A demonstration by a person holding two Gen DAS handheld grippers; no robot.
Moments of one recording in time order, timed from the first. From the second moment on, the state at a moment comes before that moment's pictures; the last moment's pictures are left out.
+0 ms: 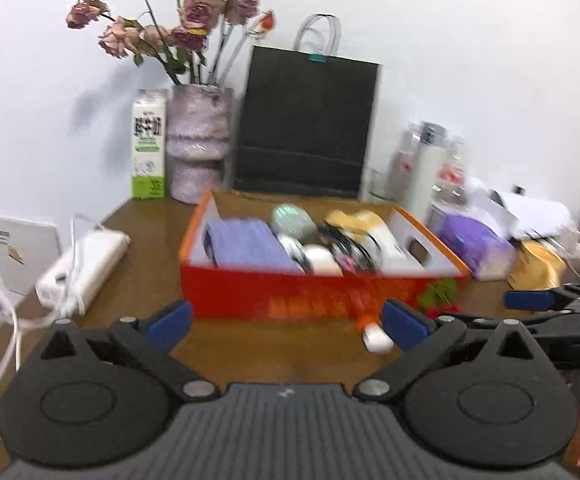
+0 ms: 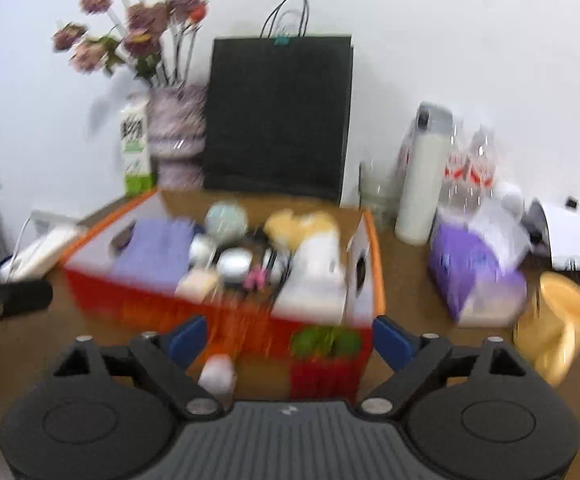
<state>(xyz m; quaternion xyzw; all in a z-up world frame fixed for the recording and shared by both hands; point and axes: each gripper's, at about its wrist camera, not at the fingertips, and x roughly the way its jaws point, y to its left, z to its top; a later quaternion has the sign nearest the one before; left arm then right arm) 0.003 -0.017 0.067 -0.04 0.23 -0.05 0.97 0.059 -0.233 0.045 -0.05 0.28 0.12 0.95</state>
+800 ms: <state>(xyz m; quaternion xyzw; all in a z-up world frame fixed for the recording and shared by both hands) -0.079 -0.030 0.008 0.00 0.27 -0.04 0.96 -0.078 -0.246 -0.012 -0.03 0.28 0.12 0.95</state>
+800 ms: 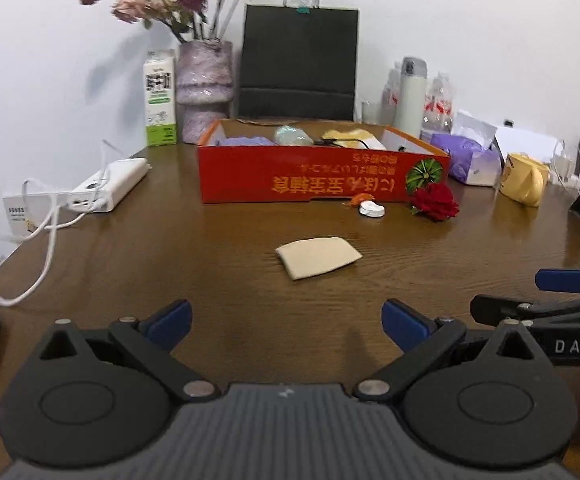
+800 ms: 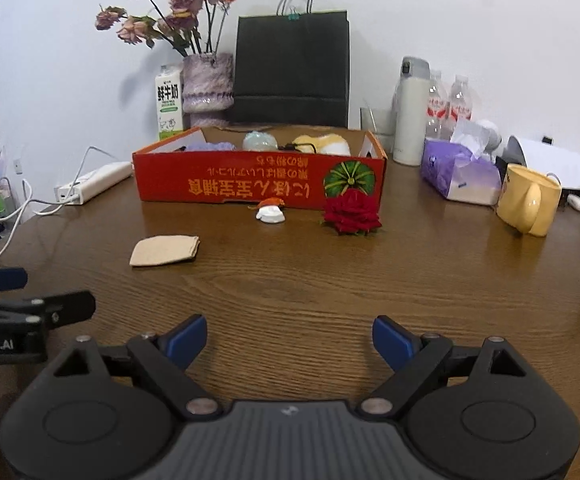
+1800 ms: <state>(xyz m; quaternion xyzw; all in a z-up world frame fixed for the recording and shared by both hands) 0.013 -0.016 0.005 -0.04 0.32 -0.07 0.94 0.102 -0.179 -0.020 -0.09 0.31 0.19 0.93</state>
